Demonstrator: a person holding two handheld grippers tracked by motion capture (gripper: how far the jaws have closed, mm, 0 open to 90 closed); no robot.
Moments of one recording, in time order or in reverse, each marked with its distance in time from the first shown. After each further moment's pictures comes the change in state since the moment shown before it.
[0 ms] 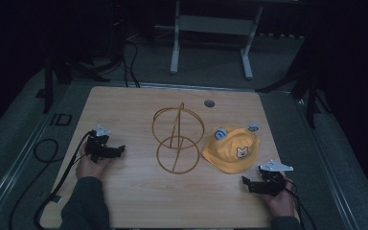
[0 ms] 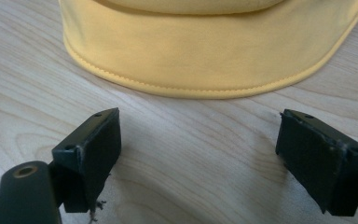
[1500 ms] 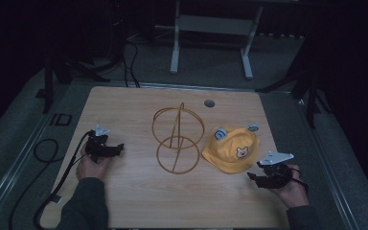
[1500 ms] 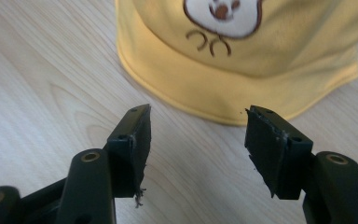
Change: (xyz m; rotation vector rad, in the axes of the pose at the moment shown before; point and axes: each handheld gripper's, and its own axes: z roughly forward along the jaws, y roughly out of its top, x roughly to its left) left arm 0.000 0.000 0.000 -0.013 0.020 -0.021; right arm 0.005 0.052 -0.039 0.135 0.060 -0.269
